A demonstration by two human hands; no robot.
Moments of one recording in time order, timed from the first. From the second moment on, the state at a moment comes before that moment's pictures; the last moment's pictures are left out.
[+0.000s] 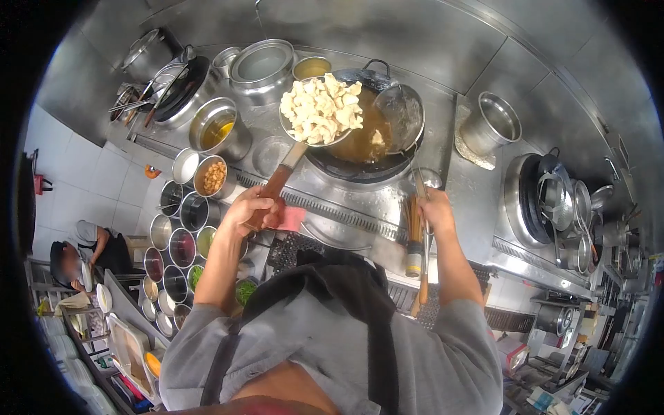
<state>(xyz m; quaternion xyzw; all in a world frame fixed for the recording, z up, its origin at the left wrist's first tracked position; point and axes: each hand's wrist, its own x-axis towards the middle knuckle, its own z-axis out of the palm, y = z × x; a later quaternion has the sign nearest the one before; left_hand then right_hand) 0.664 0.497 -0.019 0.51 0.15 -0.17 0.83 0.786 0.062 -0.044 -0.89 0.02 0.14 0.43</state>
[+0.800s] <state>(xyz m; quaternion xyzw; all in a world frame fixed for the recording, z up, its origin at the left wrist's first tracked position) 0.681 0.479 -0.031 0.52 0.18 -0.21 0.81 0.777 0.098 0.055 -0.89 -0.05 0.05 0.45</state>
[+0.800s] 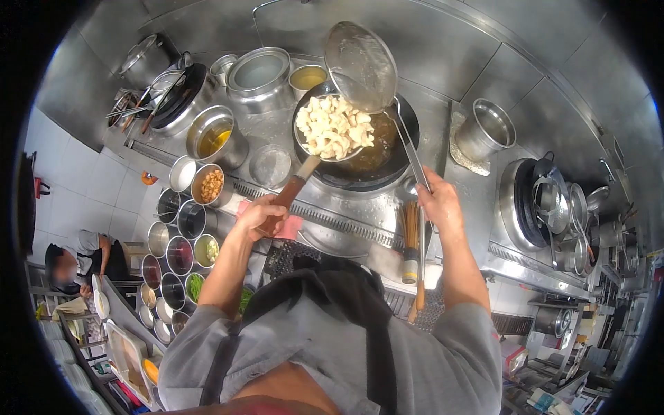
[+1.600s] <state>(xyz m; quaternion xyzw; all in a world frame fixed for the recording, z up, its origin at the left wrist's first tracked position) 0.535 0.562 -0.005 0.51 0.27 -0.09 0.81 0.834 0.083 -0.079 -0.85 0.06 0.17 0.49</state>
